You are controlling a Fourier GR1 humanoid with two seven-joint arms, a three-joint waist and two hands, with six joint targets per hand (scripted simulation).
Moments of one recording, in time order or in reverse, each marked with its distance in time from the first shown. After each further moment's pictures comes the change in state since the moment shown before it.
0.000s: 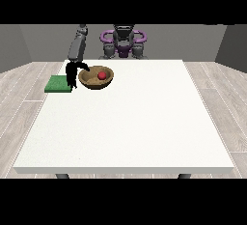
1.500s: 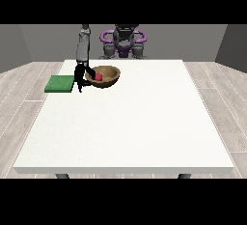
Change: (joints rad) left arm -0.123 0.056 -0.002 -0.030 0.072 -0.041 0.097; right arm 0.055 0.026 0.049 -0.110 0.214 -0.337 0.036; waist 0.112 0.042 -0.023
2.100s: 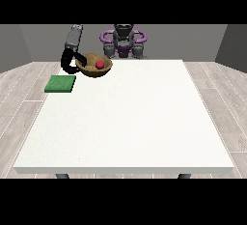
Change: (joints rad) left arm 0.130 0.076 0.063 0.221 -0.029 -0.075 -0.132; right arm -0.106 -0.147 0.110 -0.160 0.121 -0.006 0.527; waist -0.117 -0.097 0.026
